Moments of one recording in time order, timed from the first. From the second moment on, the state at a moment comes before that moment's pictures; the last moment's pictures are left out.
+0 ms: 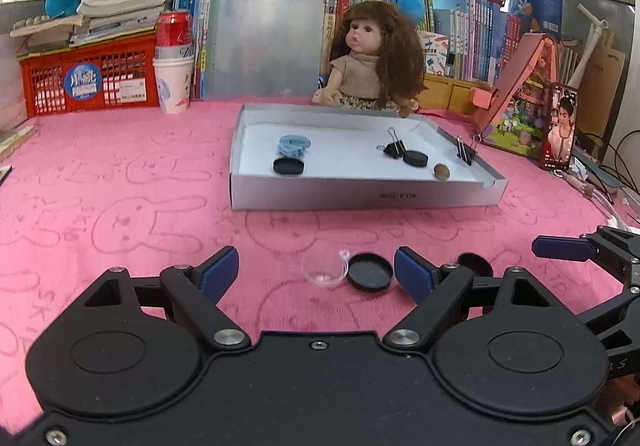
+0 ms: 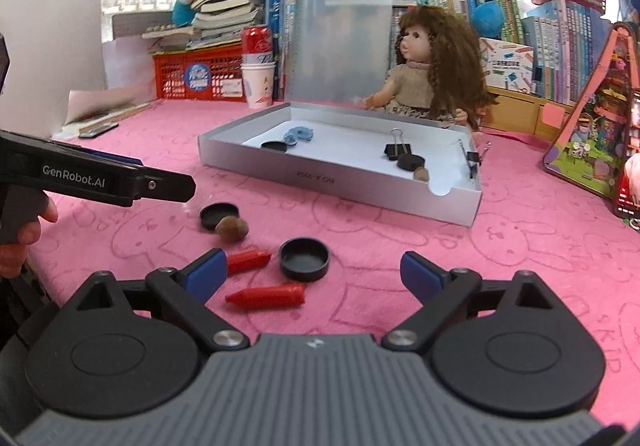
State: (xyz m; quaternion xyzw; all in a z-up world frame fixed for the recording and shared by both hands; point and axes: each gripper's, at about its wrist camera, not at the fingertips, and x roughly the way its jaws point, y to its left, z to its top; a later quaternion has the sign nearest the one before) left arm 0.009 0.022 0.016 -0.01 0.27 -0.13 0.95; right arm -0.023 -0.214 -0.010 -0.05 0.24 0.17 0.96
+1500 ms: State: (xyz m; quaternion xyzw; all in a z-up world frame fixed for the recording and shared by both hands) left arm 0.027 0.010 0.010 0.00 0.27 -0.11 0.96; right arm -0.018 -0.211 -0.003 -0.06 0.24 0.18 0.95
